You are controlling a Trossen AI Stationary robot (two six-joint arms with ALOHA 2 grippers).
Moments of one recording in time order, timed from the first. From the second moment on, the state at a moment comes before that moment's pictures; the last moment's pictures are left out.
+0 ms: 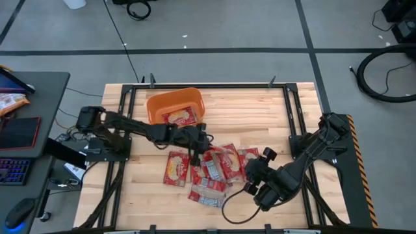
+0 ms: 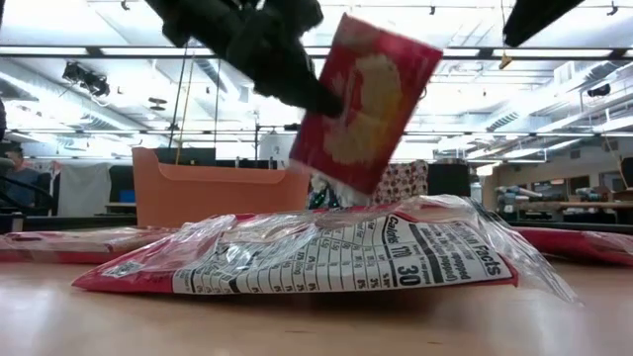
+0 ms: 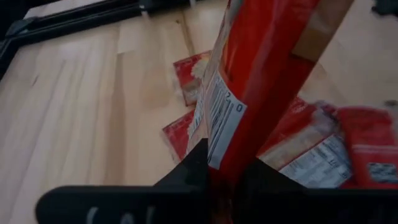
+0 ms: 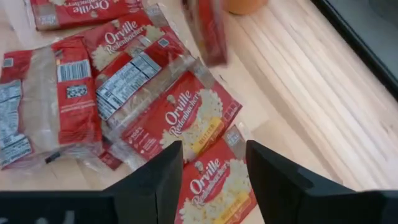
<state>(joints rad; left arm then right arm) -0.07 1.62 0.98 0.08 -0.04 0.17 0.73 1.71 1.44 -1.29 0.74 1.24</state>
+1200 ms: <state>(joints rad) 0.43 1.51 1.34 -0.98 0.17 0.06 0.70 1.54 0.54 0.37 1.21 0.59</state>
